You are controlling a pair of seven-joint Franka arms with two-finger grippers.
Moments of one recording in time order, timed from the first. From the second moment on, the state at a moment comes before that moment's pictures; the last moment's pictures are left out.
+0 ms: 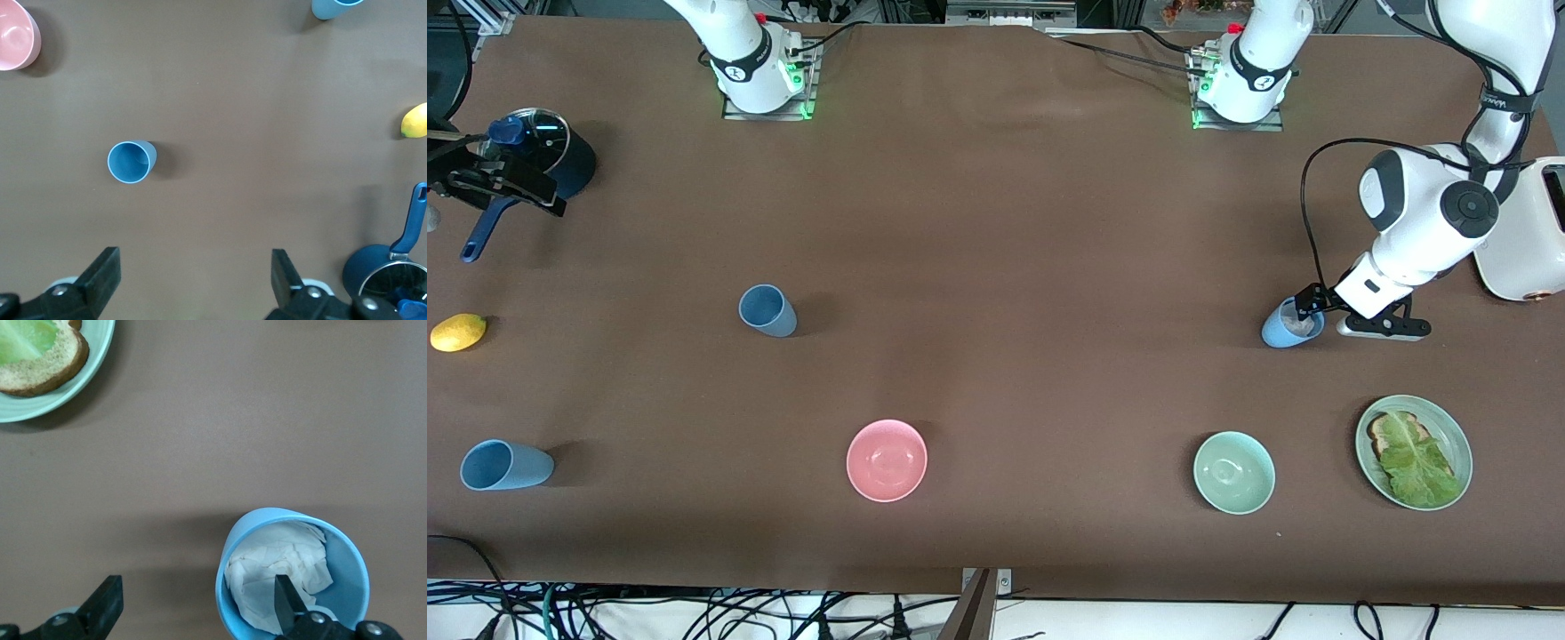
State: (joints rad) left arm 0.11 0.24 0.00 -2.30 0.02 2.61 0.16; right arm 0.02 -0.02 -0.08 -1.65 0.00 1.58 0.02
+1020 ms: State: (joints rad) left arm 0.11 0.24 0.00 -2.30 0.02 2.63 0.16; right arm 0.02 -0.02 -0.08 -1.65 0.00 1.56 0.02
